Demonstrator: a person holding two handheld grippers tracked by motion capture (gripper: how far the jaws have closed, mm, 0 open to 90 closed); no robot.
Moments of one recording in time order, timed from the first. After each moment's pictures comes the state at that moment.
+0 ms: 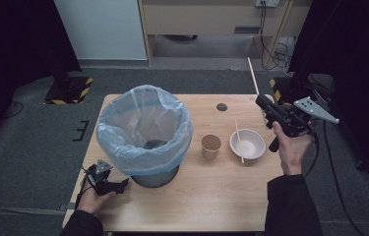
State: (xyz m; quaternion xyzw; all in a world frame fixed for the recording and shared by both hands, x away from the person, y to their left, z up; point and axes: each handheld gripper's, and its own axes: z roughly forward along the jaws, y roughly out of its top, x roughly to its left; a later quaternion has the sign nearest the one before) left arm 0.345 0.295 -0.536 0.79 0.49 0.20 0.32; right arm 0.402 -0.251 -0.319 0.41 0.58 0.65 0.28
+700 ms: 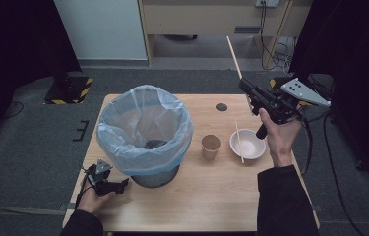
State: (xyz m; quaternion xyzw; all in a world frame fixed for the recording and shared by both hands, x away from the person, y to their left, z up) left arm 0.345 0.295 -0.536 0.79 0.49 0.20 0.32; right arm 0.402 -0.203 -0.266 0.34 0.59 0.68 0.27
